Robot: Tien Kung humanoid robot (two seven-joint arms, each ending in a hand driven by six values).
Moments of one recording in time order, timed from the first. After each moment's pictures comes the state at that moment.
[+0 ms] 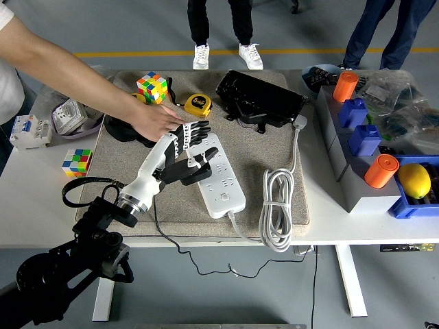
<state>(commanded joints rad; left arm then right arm) -0.38 0.23 -0.69 -1.31 0.97 0.34 -0.32 -0.04 -0.30 0.91 0.43 -0.50 -0.14 0.20</state>
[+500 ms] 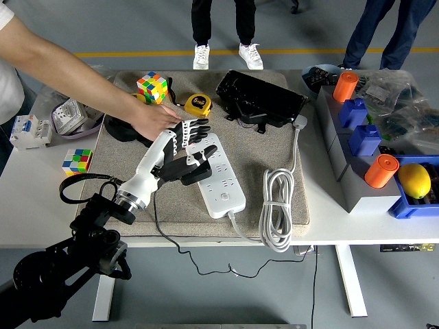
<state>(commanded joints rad) -0.38 0.24 -0.70 -1.33 1.01 0.33 -0.28 -0.04 -0.31 0.91 0.43 -0.50 -0.14 0.19</state>
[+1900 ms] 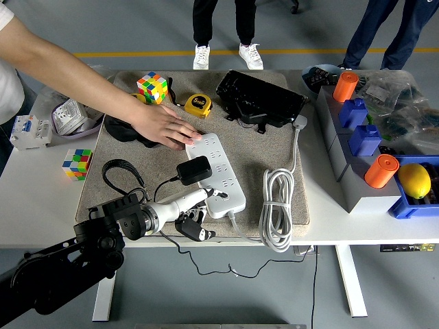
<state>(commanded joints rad) -0.42 0.27 -0.67 -1.49 1.57 -0.16 0.44 -0.05 -0.31 0.90 0.42 -0.49 -0.14 0.19</state>
